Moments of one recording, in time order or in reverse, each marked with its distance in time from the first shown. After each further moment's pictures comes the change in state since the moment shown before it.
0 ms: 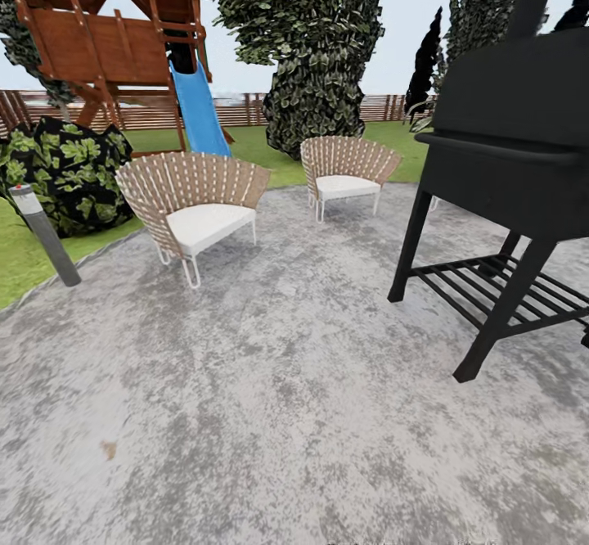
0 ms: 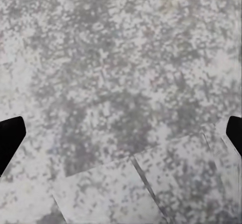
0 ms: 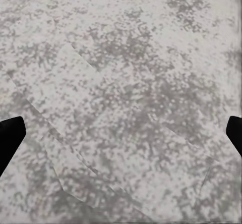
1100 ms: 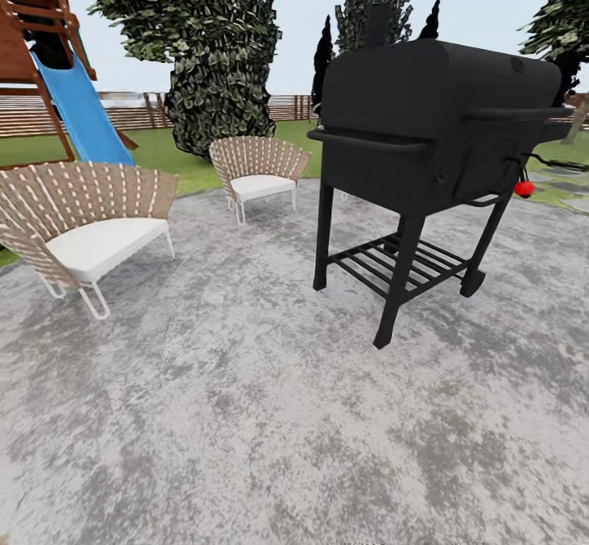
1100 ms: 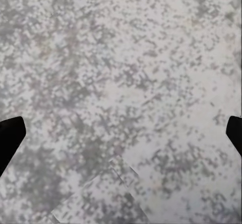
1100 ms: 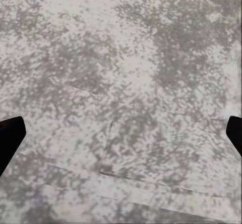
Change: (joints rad) left arm -0.001 -0.045 -0.006 -0.004 -0.003 0.000 -0.004; right arm 0.000 -0.043 0.003 0.008 0.001 -0.009 0.001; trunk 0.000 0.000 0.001
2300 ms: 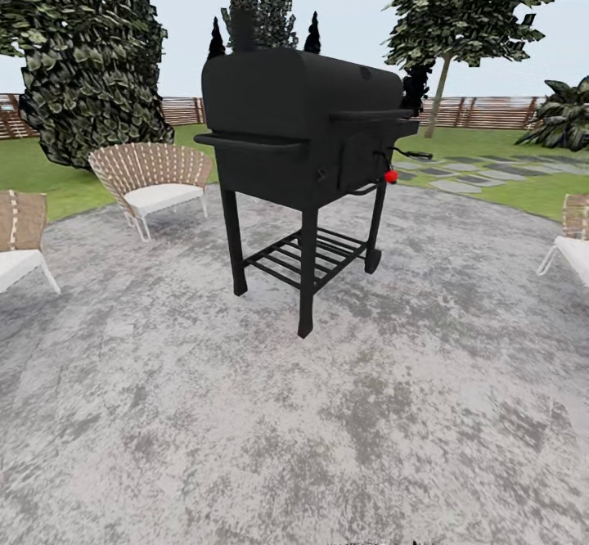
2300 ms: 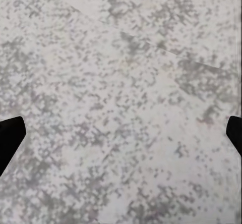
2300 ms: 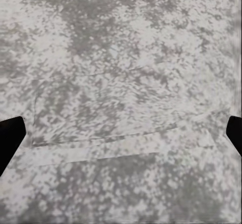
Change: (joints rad) left arm 0.000 0.060 0.006 0.001 0.007 -0.001 0.003; right arm -0.002 0.011 0.007 -0.024 0.003 -0.003 0.005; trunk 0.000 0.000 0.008
